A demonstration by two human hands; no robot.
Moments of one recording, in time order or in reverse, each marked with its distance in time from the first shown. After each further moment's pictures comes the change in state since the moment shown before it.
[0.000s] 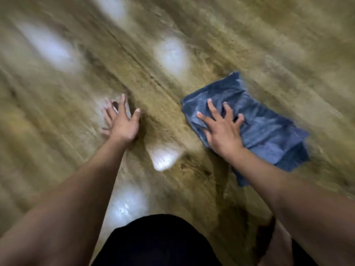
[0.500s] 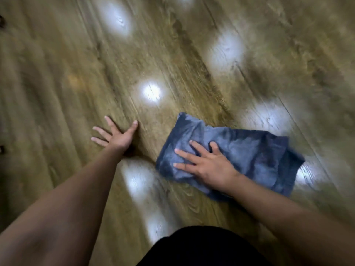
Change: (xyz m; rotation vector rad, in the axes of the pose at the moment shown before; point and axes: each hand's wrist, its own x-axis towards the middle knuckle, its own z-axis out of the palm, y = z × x) left_hand -0.051 -0.199 -0.071 -0.266 0.001 -0.695; right_hand -0.050 -0.166 0.050 -0.268 -0.046 -0.992
